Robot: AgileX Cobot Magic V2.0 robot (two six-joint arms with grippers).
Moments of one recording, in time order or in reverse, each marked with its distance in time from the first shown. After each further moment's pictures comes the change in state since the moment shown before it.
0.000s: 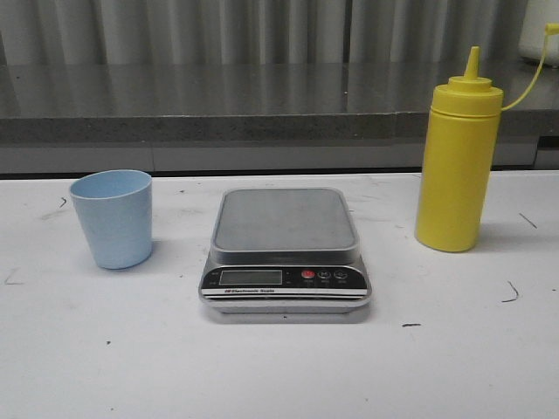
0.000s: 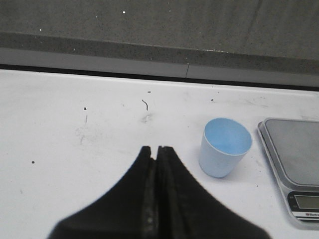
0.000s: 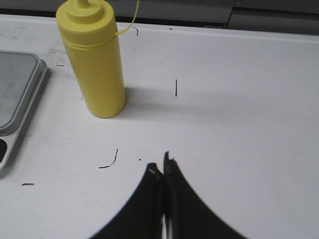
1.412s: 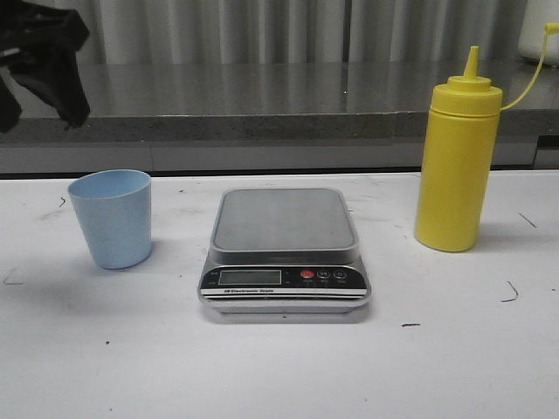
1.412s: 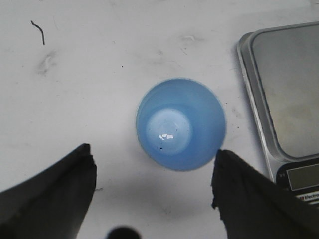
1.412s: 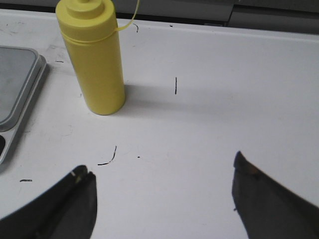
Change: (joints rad) left arm -0.214 1.015 -0.565 -0.051 0.126 0.050; right arm 0.000 0.000 0.000 0.000 0.008 -0.018
